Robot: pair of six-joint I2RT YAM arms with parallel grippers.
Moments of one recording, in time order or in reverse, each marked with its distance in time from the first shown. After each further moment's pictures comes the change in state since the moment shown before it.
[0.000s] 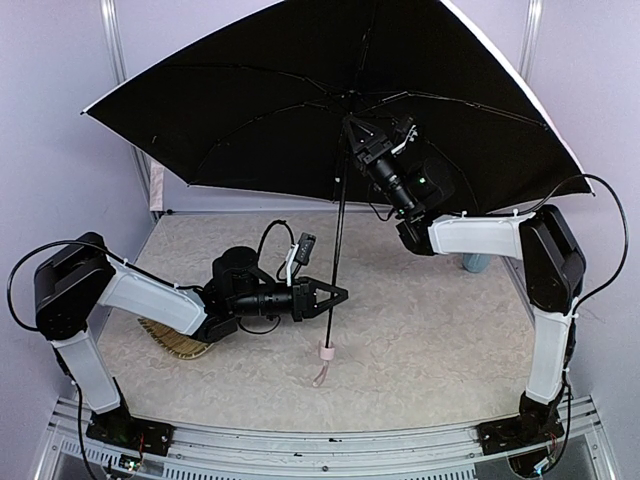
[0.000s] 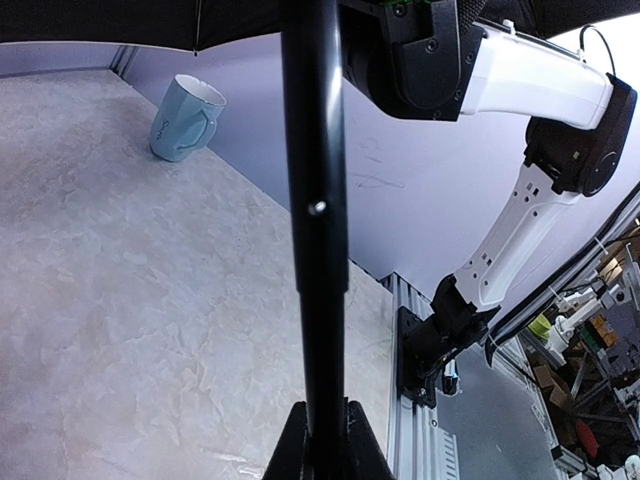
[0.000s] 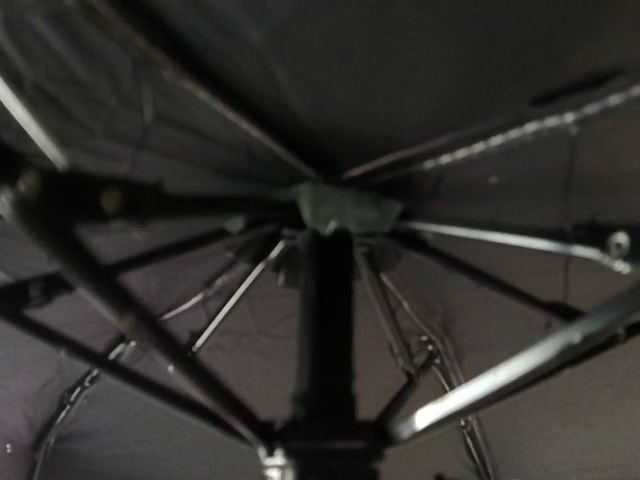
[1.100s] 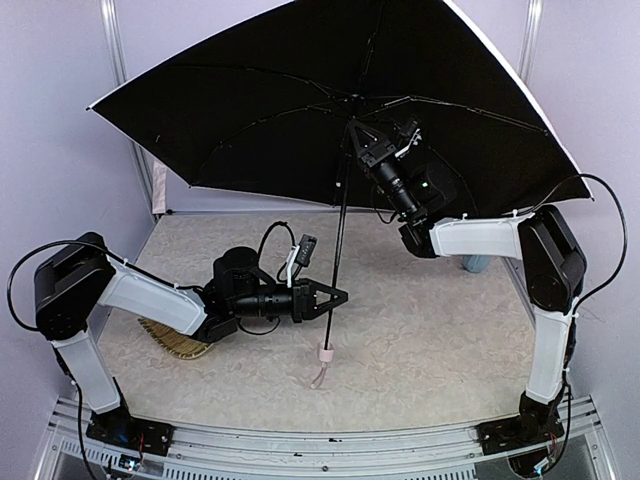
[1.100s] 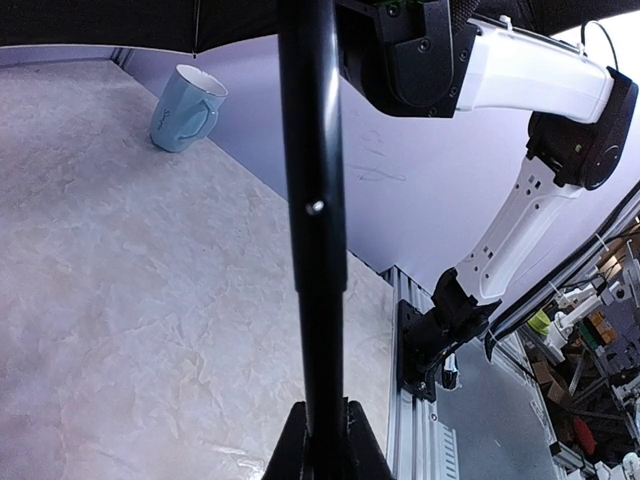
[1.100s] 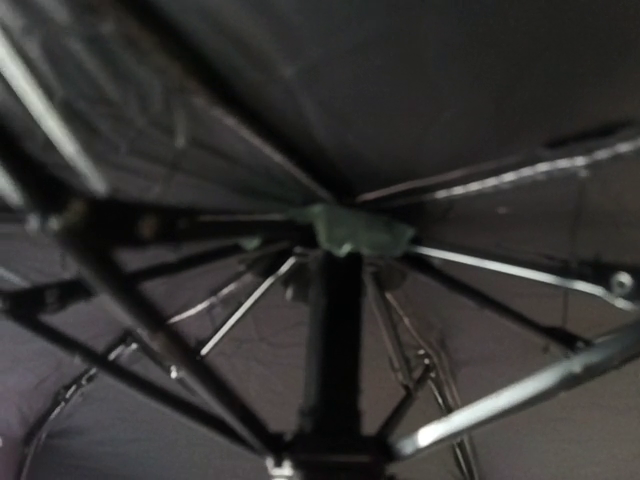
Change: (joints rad) left arm 0.000 0.000 0.000 -0.017 0.010 0.002; right arm -0.016 0.000 -0.034 0.039 0.012 -0.017
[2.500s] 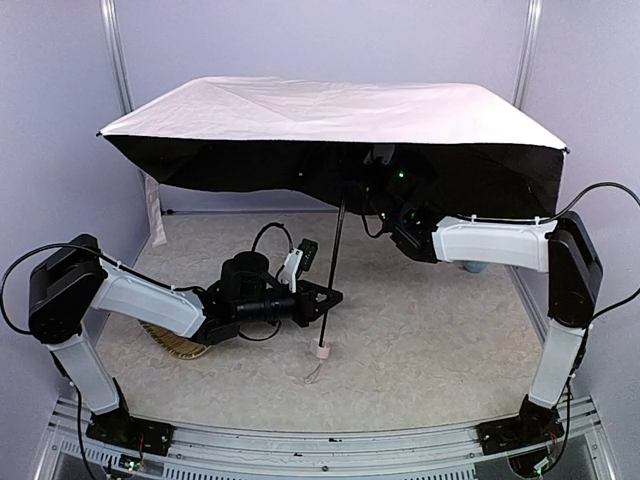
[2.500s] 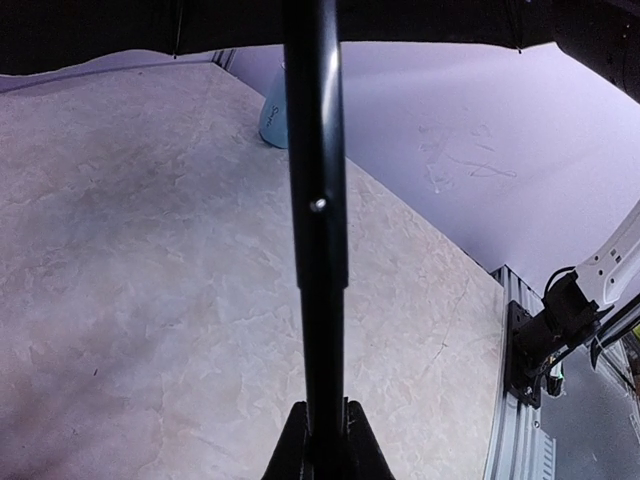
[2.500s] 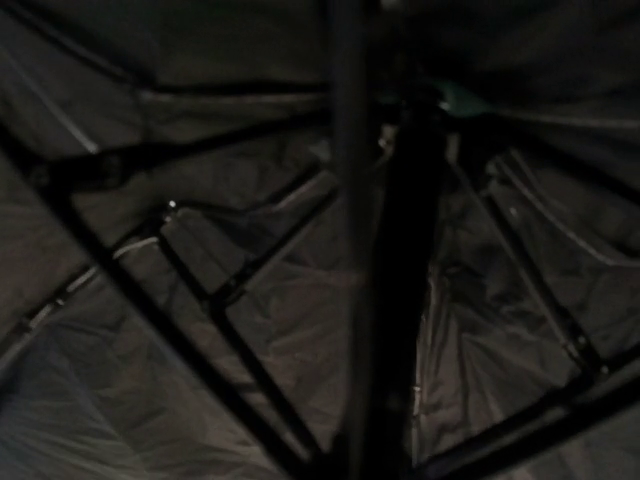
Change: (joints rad) left arm -0.044 -0.034 0.010 -0.184 -0.283 0.162; right arm 0.155 -0.133 -0.003 -0.448 0.442 -0.872
